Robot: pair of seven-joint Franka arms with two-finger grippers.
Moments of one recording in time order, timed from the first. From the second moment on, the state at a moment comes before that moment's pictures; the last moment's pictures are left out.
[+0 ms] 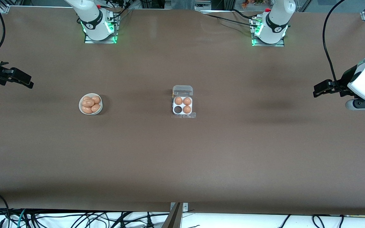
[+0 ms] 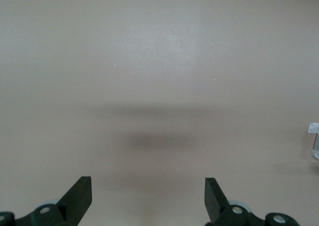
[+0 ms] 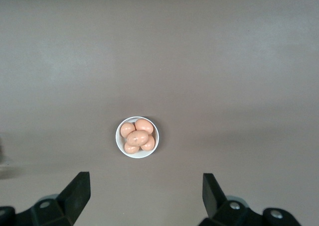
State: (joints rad) left arm -0.03 0.14 0.00 -1.53 -0.01 1.58 -0.09; right arm 0.02 0.06 -0.04 -1.58 -0.02 1.63 0.08
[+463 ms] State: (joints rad) left arm -0.03 0.14 0.00 -1.53 -0.01 1.58 -0.09; right arm 0.02 0.06 -0.04 -1.58 -0.02 1.62 0.08
